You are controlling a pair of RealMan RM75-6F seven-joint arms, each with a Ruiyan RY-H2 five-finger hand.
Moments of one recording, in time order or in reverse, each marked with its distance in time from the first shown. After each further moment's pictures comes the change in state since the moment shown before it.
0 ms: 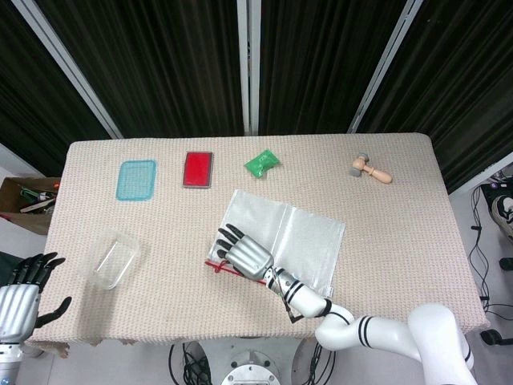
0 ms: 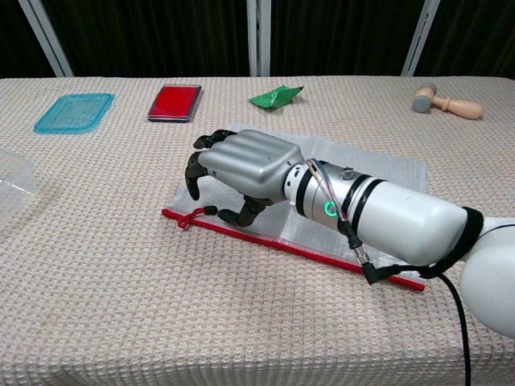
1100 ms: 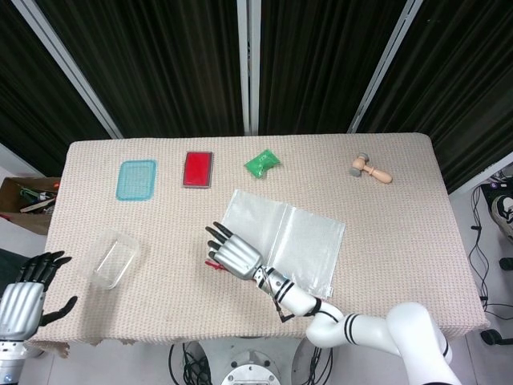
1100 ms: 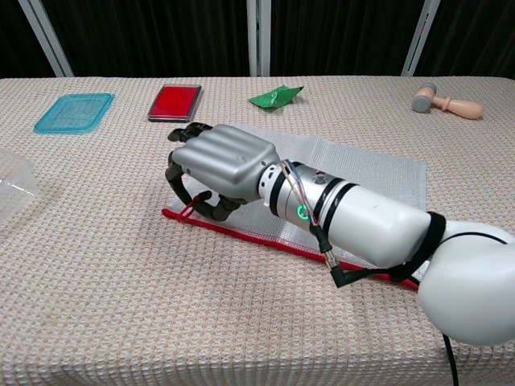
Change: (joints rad) left arm -0.018 -0.013 0.000 0.019 0.026 -0.015 -0.076; right arm 0.072 -0.078 -0.044 0.129 -0.048 0.122 0.070
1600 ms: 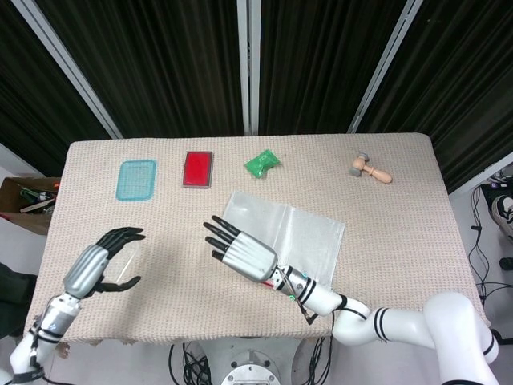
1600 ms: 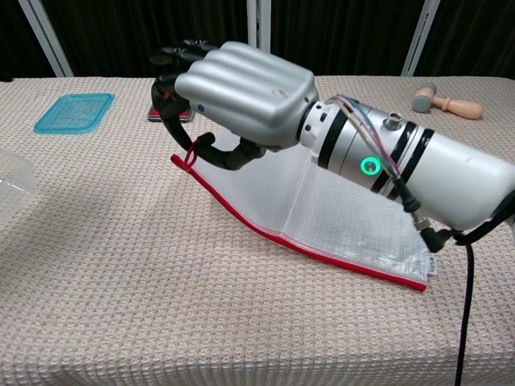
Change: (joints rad) left arm -0.316 -0.048 -0.039 0.044 0.147 -0.213 -0.475; right arm -0.020 0.245 -0.037 -0.257 -0.175 0.190 -0.032
